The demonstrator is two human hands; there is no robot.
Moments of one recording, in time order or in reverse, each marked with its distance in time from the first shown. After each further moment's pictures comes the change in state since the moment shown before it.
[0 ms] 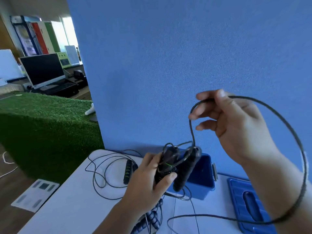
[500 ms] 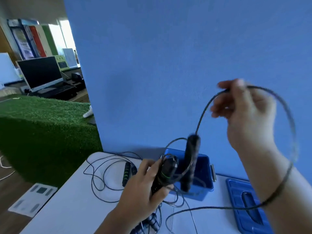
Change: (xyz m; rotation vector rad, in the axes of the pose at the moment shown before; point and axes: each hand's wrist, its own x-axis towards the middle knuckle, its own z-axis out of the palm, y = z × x) left_hand -0.013 -0.014 -0.001 0.102 -0.029 0.119; right_hand 0.017 -0.001 -0.015 -0.167 0.363 -0.219
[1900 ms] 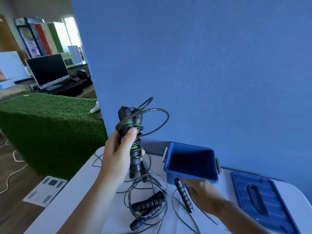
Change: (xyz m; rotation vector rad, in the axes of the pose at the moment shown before) left_hand 0.031 0.010 -0.070 -0.876 0.450 -0.392; right_hand -0.156 0.217 -0.084 -1.002 -0.914 0.310
